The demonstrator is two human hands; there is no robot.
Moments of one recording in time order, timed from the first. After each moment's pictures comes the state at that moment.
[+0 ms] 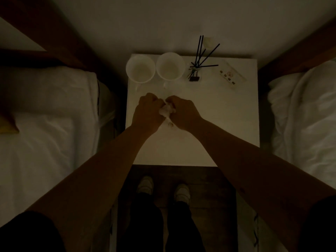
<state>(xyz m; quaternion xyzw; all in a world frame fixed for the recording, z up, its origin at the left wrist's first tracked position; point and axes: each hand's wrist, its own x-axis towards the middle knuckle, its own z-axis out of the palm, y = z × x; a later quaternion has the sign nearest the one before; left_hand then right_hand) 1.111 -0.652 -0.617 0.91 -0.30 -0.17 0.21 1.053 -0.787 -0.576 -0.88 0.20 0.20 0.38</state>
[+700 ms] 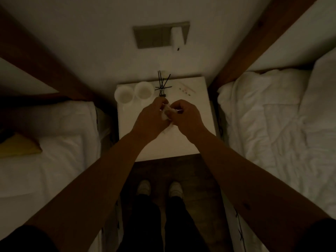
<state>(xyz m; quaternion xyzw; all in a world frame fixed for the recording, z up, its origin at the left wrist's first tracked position) 1.043 -0.699 -0.407 0.81 -0.32 -0.26 0.41 0.957 -0.814 -0.386 -0.75 0.35 -0.03 0.56</state>
